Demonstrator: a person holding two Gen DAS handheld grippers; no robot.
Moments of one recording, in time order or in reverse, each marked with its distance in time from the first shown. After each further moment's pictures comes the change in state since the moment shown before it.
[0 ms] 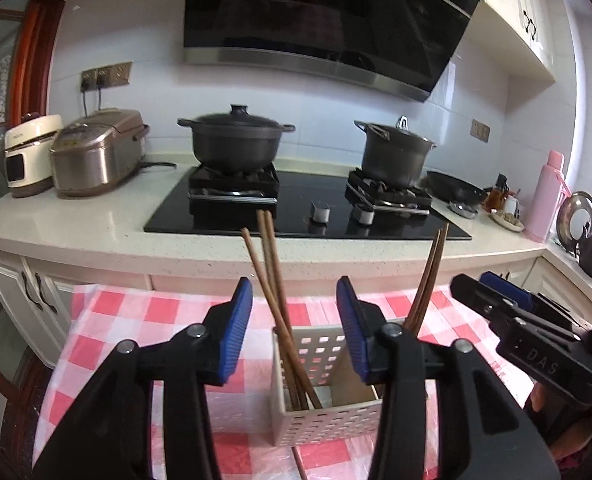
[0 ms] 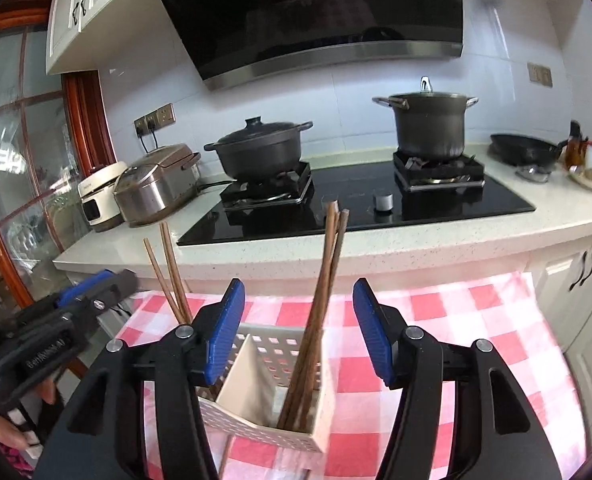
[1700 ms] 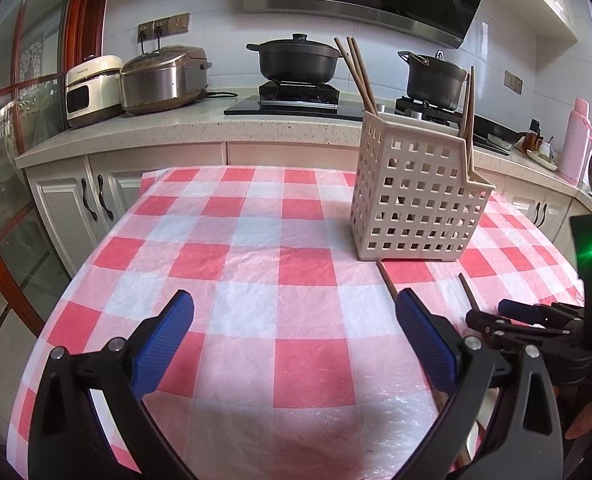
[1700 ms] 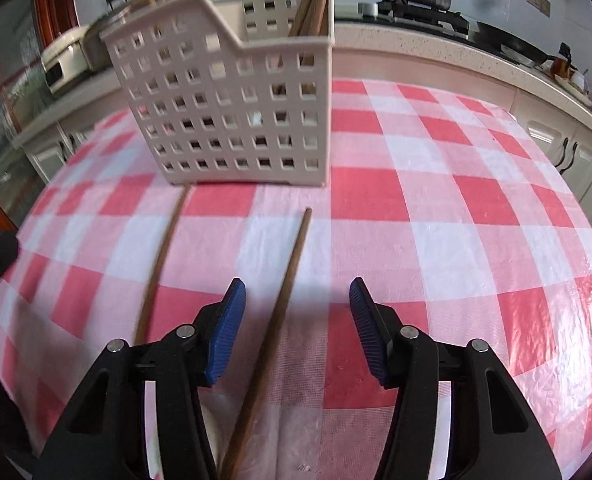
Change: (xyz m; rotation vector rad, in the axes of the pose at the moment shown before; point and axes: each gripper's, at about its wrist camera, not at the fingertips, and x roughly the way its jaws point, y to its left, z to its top) left arm -0.069 0.049 -0.191 -0.008 0.134 0.160; right arm 0.013 0.030 -0.201 -0.062 0.461 -0.171
